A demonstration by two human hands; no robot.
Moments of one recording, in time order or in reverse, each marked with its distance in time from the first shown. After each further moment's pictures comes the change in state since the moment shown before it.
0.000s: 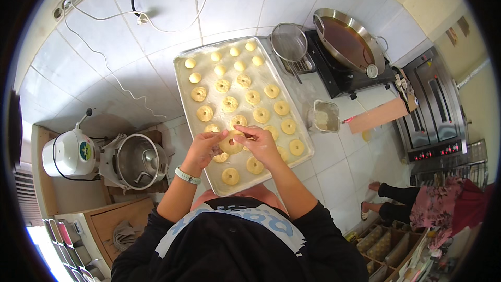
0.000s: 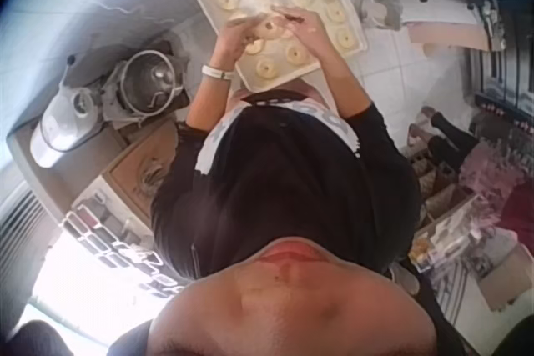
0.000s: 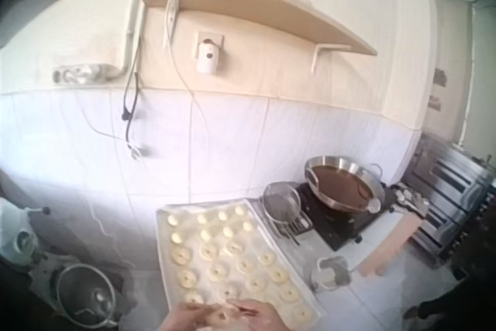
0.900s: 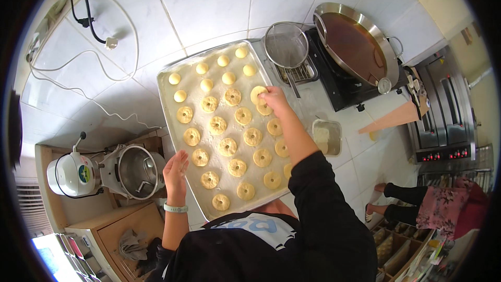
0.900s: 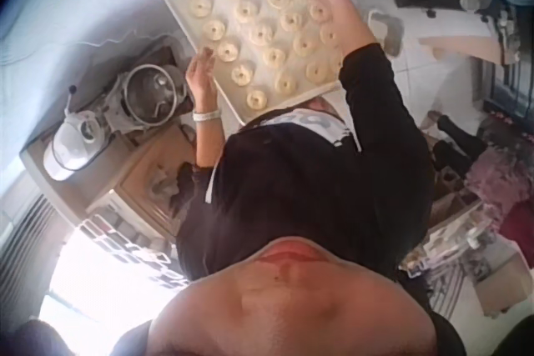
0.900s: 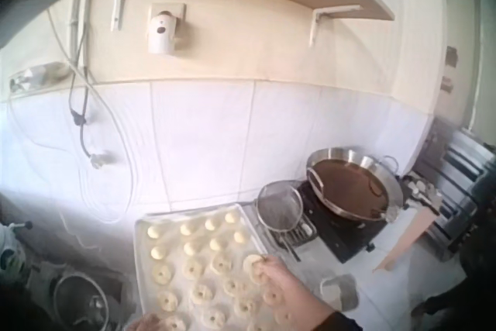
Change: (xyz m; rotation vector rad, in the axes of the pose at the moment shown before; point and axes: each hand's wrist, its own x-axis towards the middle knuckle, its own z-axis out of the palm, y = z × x) left_hand 0.038 -0.023 -0.045 -0.026 0.523 0.325; right_hand 0.230 0.050 -0.167 -0.099 0.155 0.171
